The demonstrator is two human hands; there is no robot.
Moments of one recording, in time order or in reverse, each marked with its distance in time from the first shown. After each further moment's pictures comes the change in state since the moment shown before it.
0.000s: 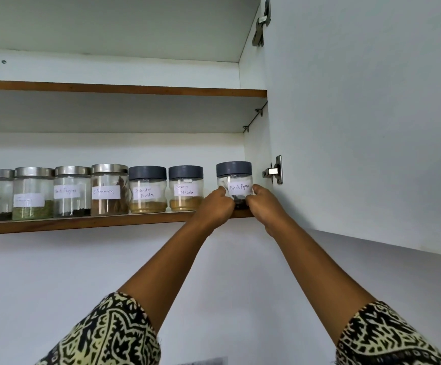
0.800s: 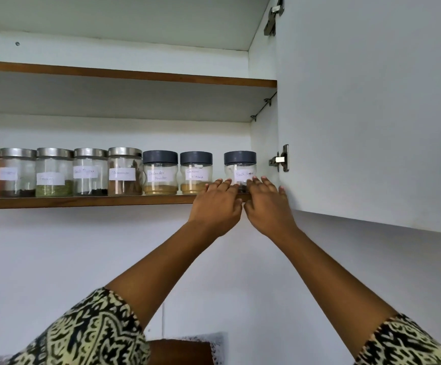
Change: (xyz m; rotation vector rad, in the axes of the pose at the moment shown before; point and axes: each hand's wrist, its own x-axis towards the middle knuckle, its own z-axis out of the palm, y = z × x) left_hand -0.031 -0.033 -0.002 0.729 0.163 0.364; right_hand -0.045 0.010 0.009 -0.813 0.052 -0.336
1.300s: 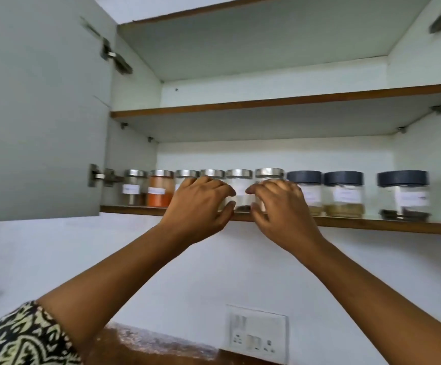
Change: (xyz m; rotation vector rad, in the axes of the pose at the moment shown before) left_hand -0.145 -0.225 -0.169 0.412 0.126 -0.072; right_hand 0.008 -0.262 0.007 0.258 0.317 -0.492
